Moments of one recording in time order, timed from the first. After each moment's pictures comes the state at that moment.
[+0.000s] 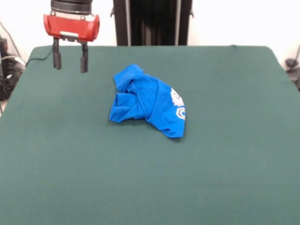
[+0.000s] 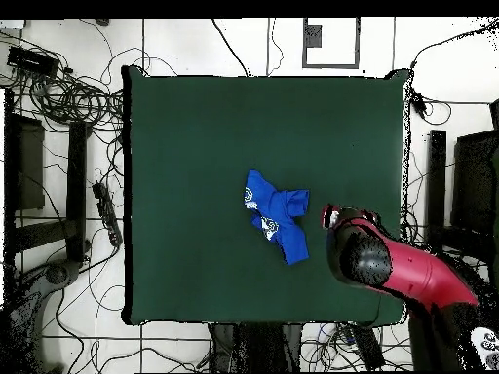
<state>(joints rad) -0.61 -0.74 0.12 1.84 -0.29 0.19 1.58</state>
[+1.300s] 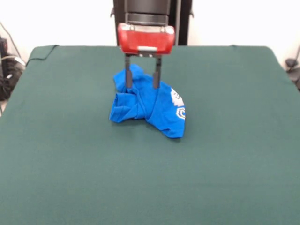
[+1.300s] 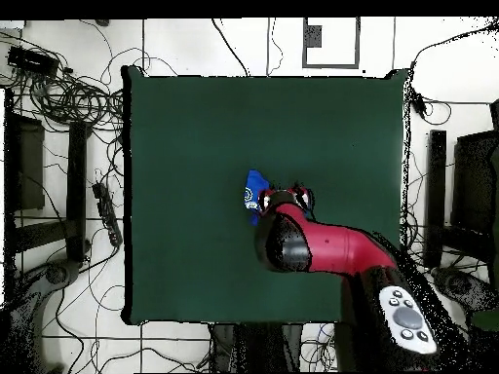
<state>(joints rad) -0.36 -0.69 0.11 1.84 -0.27 0.01 1.58</state>
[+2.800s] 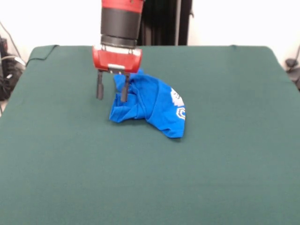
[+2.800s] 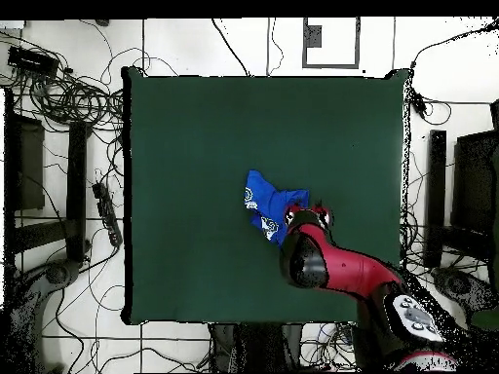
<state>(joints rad) -0.42 -0.52 0.00 1.87 -0.26 -0.24 1.58</state>
